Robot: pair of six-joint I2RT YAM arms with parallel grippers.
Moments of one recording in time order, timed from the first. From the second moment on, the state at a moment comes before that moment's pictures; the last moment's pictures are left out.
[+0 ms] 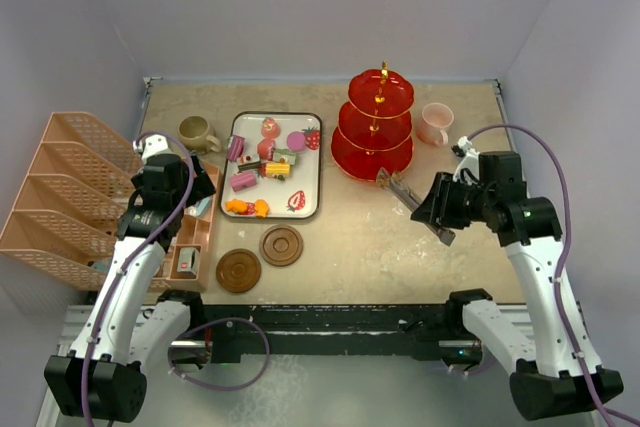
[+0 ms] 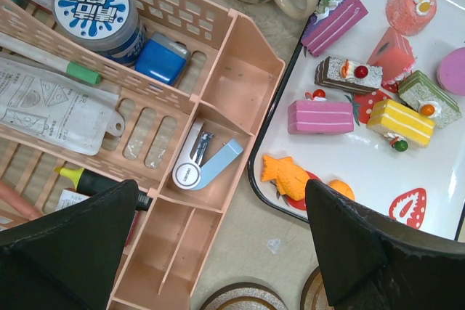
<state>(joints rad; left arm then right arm) -0.10 0.85 0.78 -0.57 -0.32 -0.43 0.12 0.86 1.07 -1.10 -0.37 0.34</state>
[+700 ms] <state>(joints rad) -0.10 0.85 0.78 -0.57 -0.32 -0.43 0.30 0.97 1.15 -1.02 -0.42 0.31</state>
